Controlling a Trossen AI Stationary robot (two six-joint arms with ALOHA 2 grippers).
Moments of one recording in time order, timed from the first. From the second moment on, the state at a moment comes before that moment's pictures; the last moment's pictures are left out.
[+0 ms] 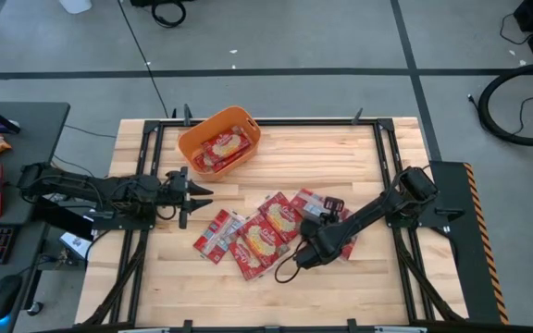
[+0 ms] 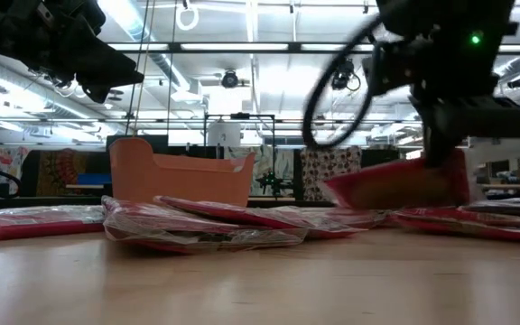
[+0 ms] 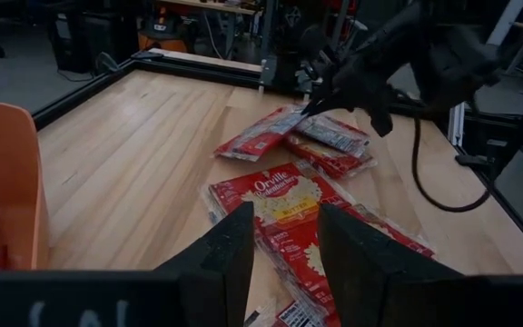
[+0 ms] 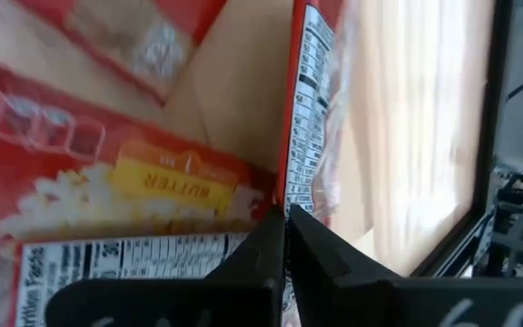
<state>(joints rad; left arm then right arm) -0.13 0.54 0.25 0.08 -0.23 -0.20 0.47 1.94 1.34 -1.35 0.52 0.84</state>
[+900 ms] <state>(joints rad) -0.13 0.54 0.25 0.08 -0.23 -0.20 0.45 1.94 1.57 -1.36 0.79 0.67</state>
